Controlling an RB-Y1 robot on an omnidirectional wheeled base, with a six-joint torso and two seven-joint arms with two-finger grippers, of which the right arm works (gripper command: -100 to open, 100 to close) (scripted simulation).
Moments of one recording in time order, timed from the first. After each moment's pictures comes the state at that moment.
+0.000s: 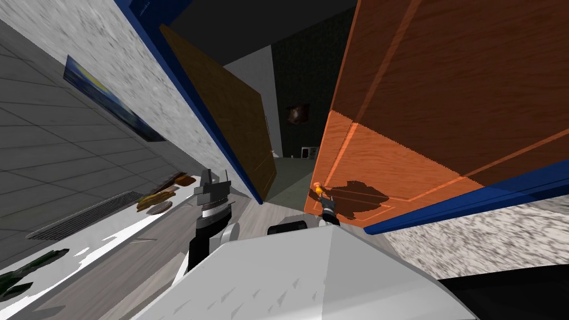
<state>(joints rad) 0.20 -0.07 -0.09 -1.01 -0.65 -0.74 -1.12</state>
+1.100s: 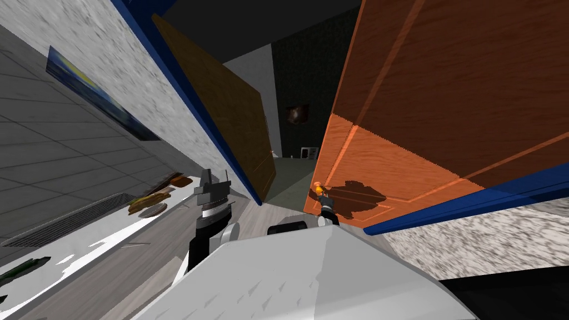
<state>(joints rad) 0.18 -0.06 -0.12 -1.05 -0.67 -0.65 -1.08</state>
